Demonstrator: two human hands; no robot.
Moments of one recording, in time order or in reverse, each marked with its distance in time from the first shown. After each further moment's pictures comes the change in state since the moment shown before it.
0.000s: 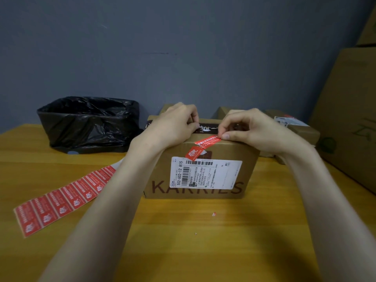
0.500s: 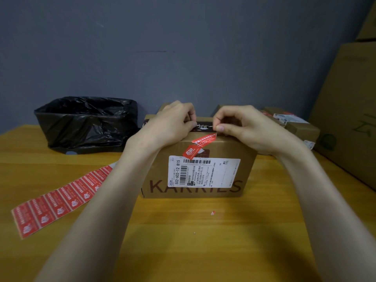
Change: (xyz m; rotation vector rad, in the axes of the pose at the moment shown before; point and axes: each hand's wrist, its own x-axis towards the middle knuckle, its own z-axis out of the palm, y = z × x) left_hand 0.000 0.001 0.000 0.018 -0.005 -0.005; right_hand 0.001 -0.007 0.005 -0.018 0.059 -0.057
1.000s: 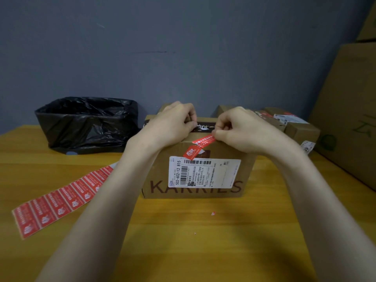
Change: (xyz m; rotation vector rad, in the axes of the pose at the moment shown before) left_hand 0.000 -0.001 0.001 -0.005 -0.002 0.005; right_hand 0.006 -0.022 0.010 -0.234 0.027 0.327
